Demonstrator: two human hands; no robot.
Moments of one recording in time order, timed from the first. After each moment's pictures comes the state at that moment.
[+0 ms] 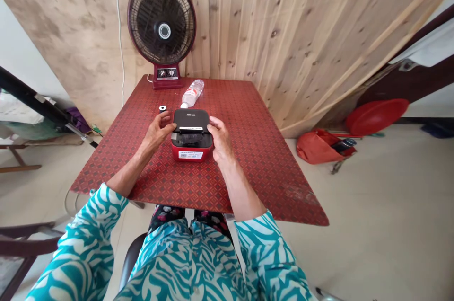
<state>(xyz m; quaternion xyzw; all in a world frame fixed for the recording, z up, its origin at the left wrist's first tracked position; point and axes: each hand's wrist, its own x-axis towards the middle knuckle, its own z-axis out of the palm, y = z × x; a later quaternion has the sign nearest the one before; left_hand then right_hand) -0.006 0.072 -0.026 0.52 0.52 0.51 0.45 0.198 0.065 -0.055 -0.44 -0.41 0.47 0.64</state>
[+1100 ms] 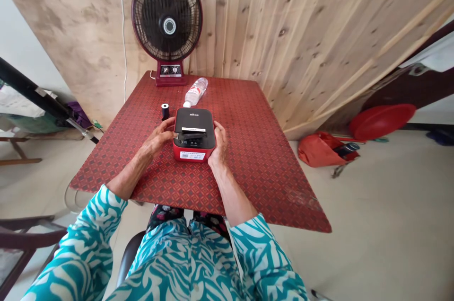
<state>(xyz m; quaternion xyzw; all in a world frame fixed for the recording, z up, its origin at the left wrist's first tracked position) -0.009 0.051 -0.029 0.48 0.40 0.47 0.62 0.178 0.052 -0.078 -0.44 -0.31 0.44 0.72</state>
